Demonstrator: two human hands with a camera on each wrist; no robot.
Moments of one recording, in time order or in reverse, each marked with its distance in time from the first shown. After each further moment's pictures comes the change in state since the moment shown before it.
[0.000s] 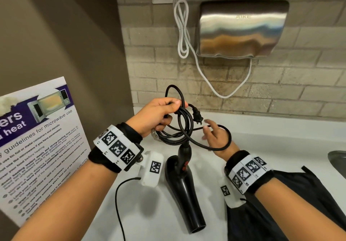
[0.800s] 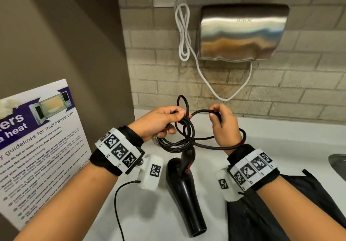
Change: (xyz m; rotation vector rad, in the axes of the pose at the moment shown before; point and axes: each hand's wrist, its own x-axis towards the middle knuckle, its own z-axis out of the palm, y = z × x) left_hand -0.001 -0.002 0.002 0.113 -0.066 -0.107; right_hand 0.014 -0.033 -0.020 0.071 0.350 -0.260
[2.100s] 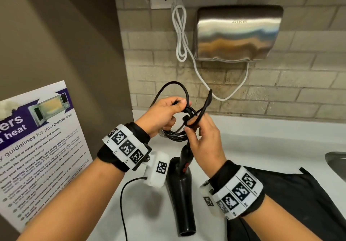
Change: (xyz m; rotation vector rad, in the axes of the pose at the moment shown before) left_hand 0.009 0.011 0.011 -0.078 0.089 0.103; right_hand -0.044 -0.065 0.015 0.114 -0.015 -0.131
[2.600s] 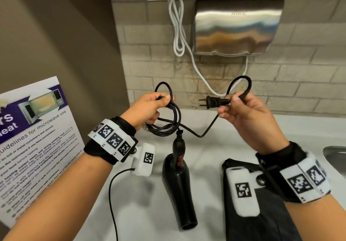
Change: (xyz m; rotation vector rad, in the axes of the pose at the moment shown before) left_hand 0.006 -0.008 -0.025 0.087 0.124 -0.058; right_hand 0.037 -0.002 -0.086 0.931 -0.038 0.475
